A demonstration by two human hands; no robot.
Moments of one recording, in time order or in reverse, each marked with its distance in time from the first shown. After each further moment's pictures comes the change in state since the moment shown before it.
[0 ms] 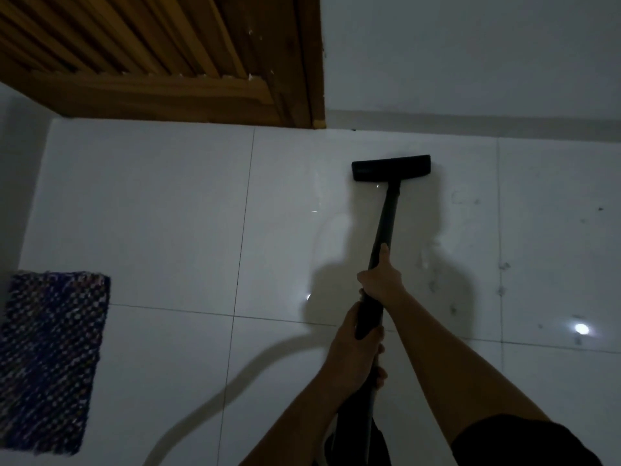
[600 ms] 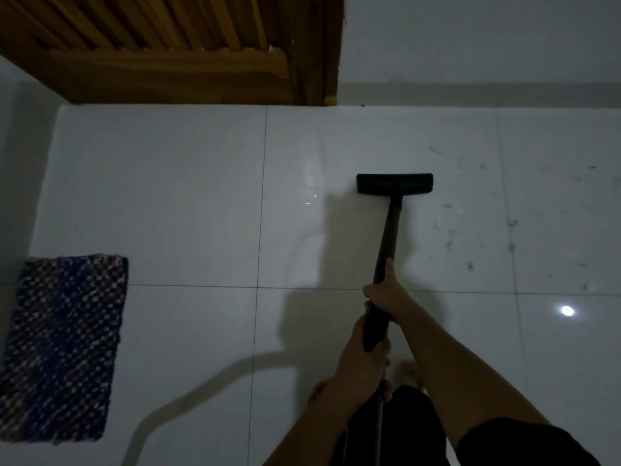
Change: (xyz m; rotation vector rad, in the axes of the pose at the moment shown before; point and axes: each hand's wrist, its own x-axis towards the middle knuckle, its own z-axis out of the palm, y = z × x) left_hand -0.071 -0.131 -0.069 0.111 -0.066 -0.039; right_hand -0.066 0.094 0.110 0.078 -0.023 0.107
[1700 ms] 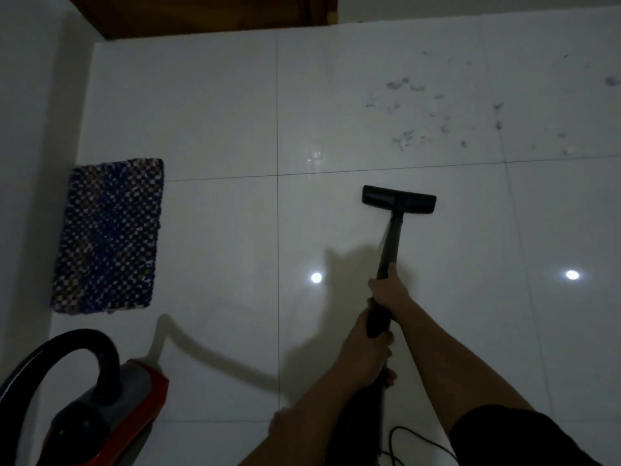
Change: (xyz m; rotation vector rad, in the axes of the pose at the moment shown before) left_hand -0.229 -0.339 0.037 0.073 -0.012 0.024; right_hand -0.193 0.349 0.157 0.073 0.099 0.001
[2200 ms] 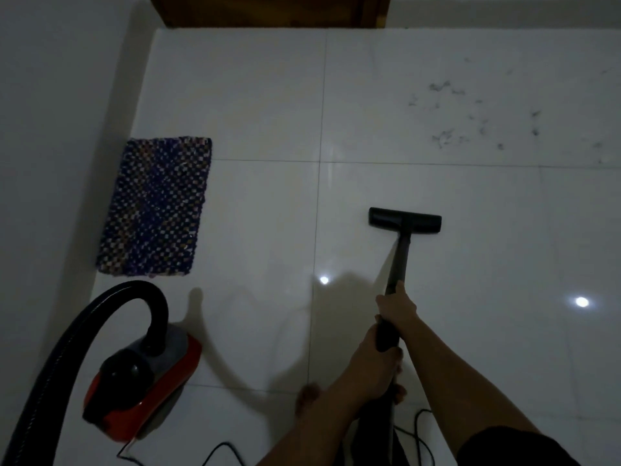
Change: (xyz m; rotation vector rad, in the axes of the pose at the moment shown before) left_hand -0.087 -0.090 -0.069 -0.117 -0.042 0.001; right_hand -0.090 0.046 0.109 -0.074 0.083 0.011
